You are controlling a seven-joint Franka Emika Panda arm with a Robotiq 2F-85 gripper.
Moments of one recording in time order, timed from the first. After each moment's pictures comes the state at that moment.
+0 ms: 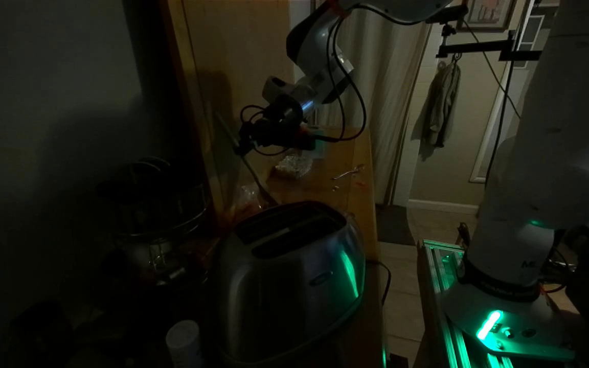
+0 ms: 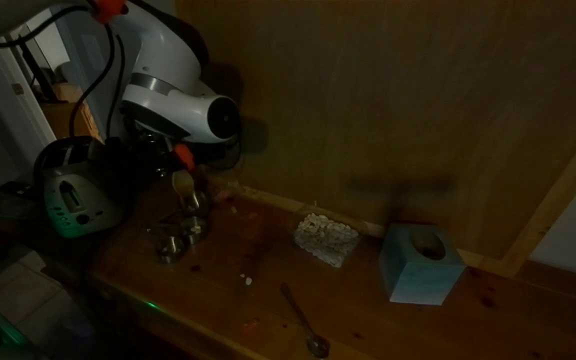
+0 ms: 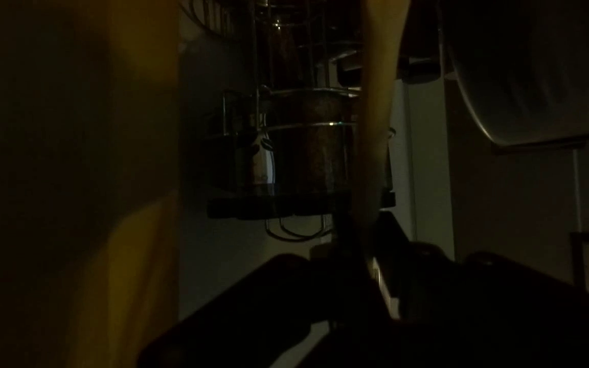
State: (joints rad) arm -0.20 -0.03 -0.22 -2.28 1.23 1.74 -2.16
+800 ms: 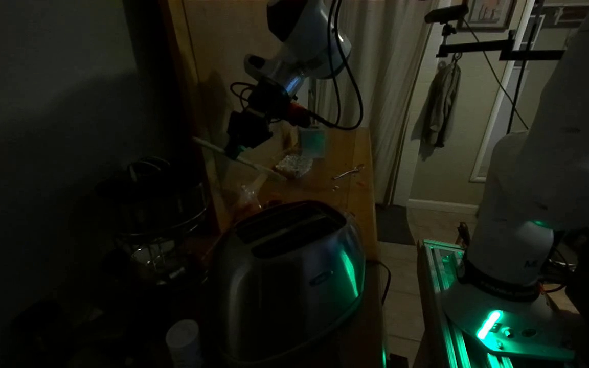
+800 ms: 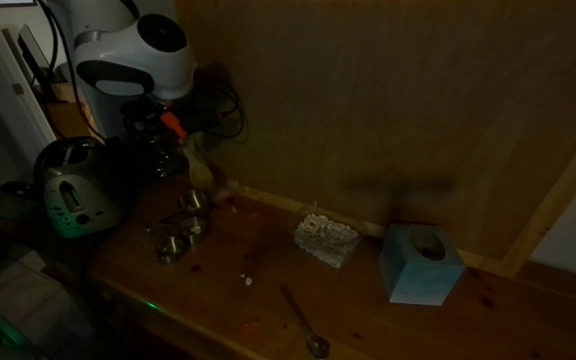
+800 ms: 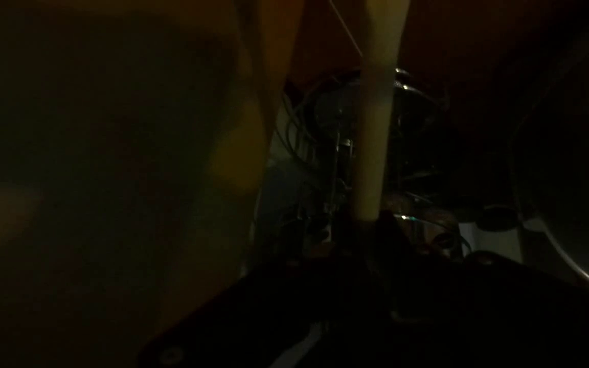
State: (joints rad) arm -0.13 -0.18 -0.06 -2.32 0.90 2.29 -1.86
